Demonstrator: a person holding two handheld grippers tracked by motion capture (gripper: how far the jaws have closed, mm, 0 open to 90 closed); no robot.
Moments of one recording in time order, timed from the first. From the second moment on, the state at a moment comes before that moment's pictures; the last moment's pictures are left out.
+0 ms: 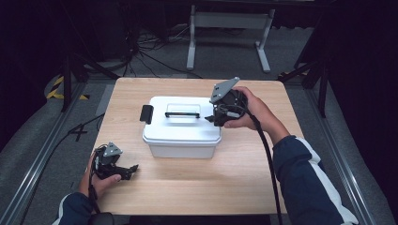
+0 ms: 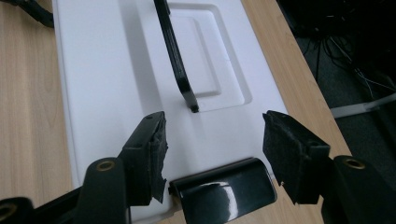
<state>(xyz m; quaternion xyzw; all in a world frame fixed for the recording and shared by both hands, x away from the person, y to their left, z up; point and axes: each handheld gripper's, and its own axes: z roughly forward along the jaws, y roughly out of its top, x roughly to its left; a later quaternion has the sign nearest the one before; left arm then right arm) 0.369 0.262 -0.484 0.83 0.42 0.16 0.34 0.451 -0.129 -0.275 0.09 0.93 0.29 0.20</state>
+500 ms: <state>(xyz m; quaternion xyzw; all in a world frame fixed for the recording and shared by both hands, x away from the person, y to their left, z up) 0.369 0.262 -0.484 0.83 0.42 0.16 0.34 0.468 -0.106 -0.286 0.07 0.95 0.26 0.17</state>
